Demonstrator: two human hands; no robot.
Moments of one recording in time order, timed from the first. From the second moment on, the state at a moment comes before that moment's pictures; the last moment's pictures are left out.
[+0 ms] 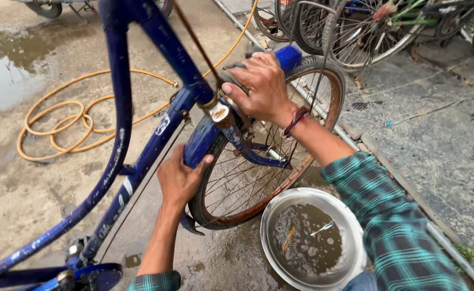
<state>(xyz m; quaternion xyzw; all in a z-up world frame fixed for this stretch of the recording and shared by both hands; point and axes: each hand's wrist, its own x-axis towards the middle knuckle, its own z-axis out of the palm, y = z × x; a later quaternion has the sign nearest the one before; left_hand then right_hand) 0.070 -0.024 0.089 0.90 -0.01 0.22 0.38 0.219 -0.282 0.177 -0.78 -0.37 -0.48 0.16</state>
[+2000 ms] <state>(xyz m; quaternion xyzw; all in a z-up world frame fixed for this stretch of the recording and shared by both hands) 0.057 -0.042 0.096 0.88 0.01 0.28 0.39 0.092 -0.258 0.045 -0.76 -0.20 -0.22 0.58</state>
